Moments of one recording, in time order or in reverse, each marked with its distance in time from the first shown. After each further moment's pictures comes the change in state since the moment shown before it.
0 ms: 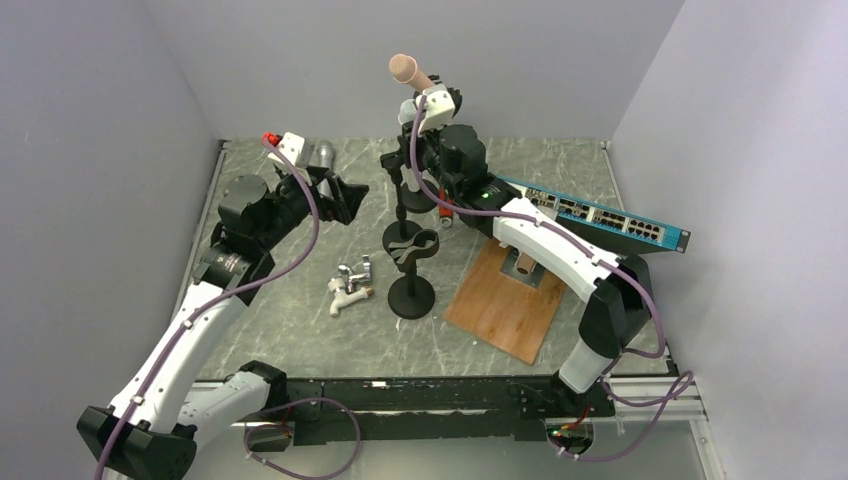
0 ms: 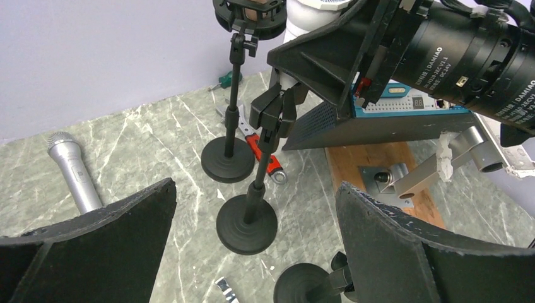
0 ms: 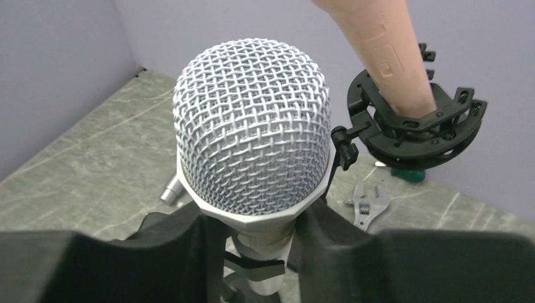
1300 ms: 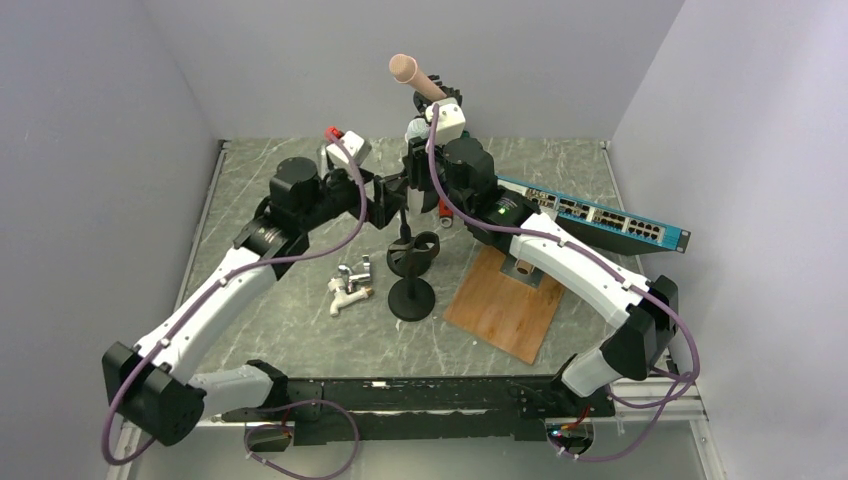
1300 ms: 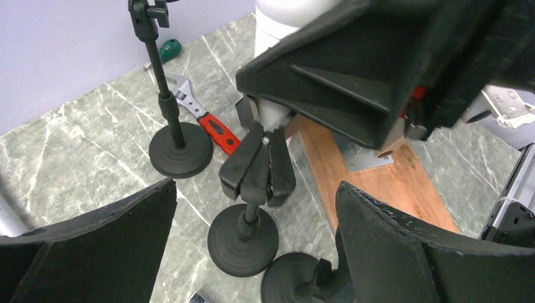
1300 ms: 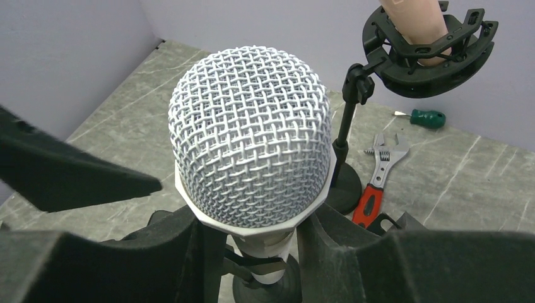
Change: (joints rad) left arm -0.131 0.194 0.059 0.021 0.072 0.085; right arm 0.079 -0.148 -0.052 -0.203 0.079 0.124
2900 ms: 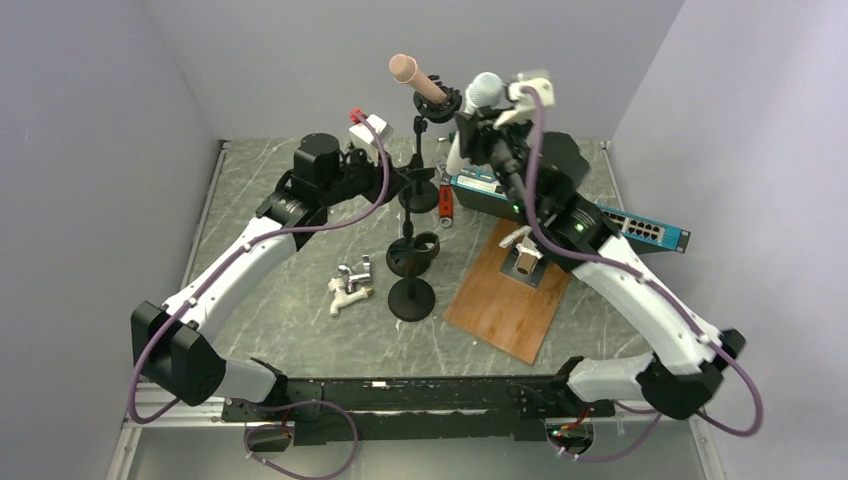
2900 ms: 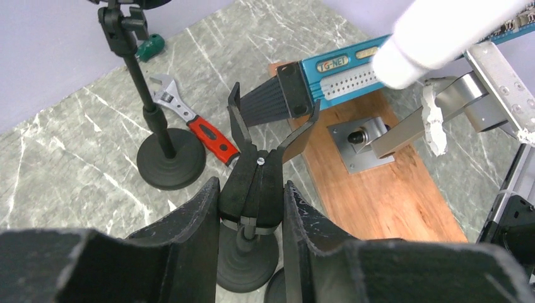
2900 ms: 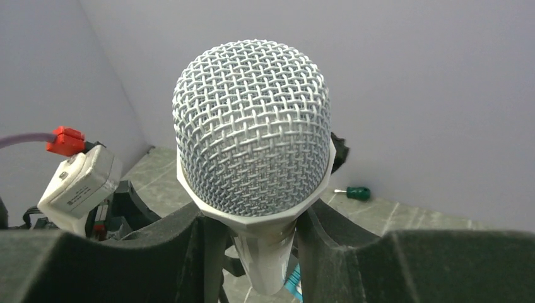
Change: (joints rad) left arm 0.006 0.224 0.188 -0.073 0.068 0.027; right arm -0.022 -0.195 0.124 -0.003 0.097 -0.126
